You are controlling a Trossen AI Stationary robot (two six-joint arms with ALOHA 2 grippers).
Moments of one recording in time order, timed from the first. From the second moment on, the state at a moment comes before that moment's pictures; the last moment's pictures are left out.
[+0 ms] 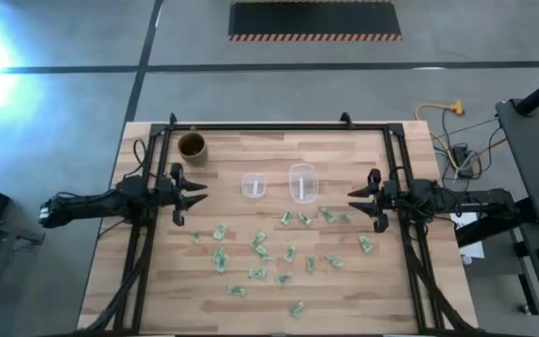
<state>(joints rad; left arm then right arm) 0.10 0.05 0.00 0.04 -0.03 -0.02 0.03 0.03 0.01 0.02 0.05 0.16</state>
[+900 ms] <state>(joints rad) 0.10 0.05 0.00 0.04 -0.03 -0.02 0.03 0.03 0.01 0.25 0.05 0.09</state>
